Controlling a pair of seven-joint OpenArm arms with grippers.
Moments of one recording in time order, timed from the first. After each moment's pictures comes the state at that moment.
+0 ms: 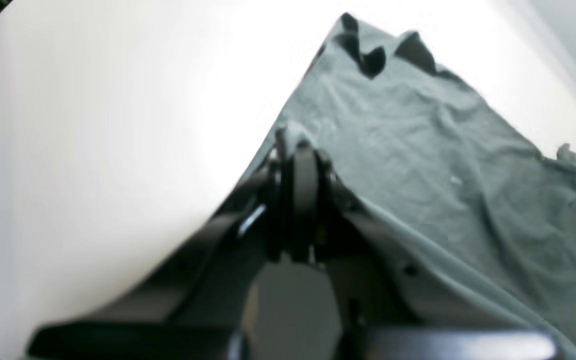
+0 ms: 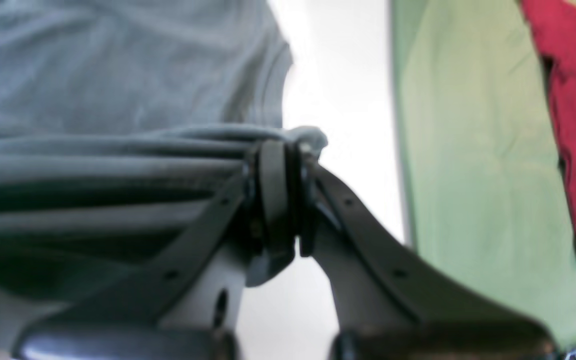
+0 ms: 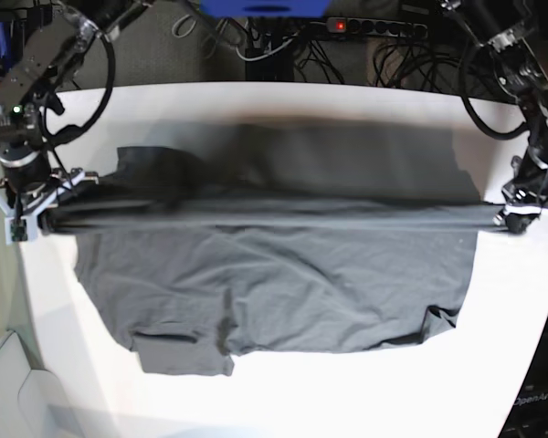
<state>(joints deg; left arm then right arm) 3.9 -10.3 -38.7 98.8 -35.4 -5.3 49.6 -3.2 -4.1 40.0 115.8 -2.8 40.2 -48.4</state>
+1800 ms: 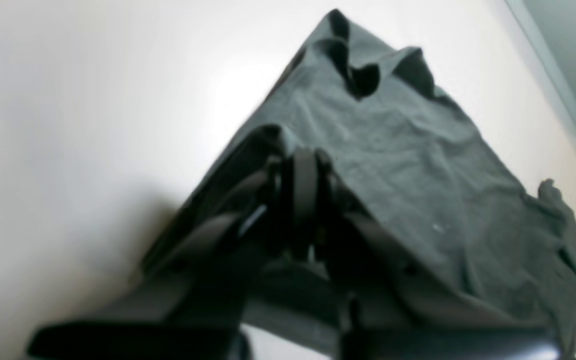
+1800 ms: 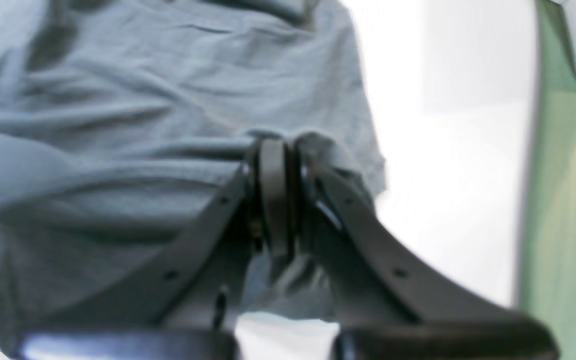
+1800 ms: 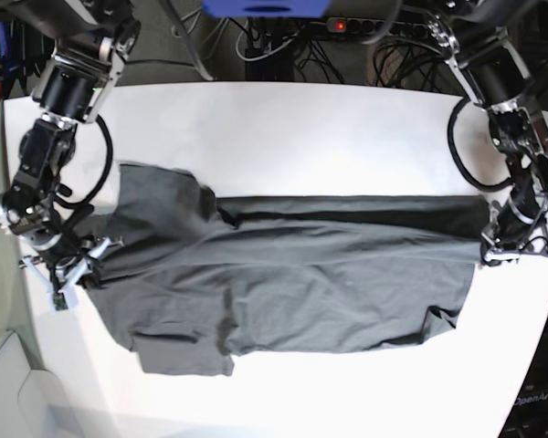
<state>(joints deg) -10.8 -12.5 -32.3 77.0 -34.6 -4.7 45.3 13.8 6.9 27.2 81.7 -3.4 40.1 -38.3</state>
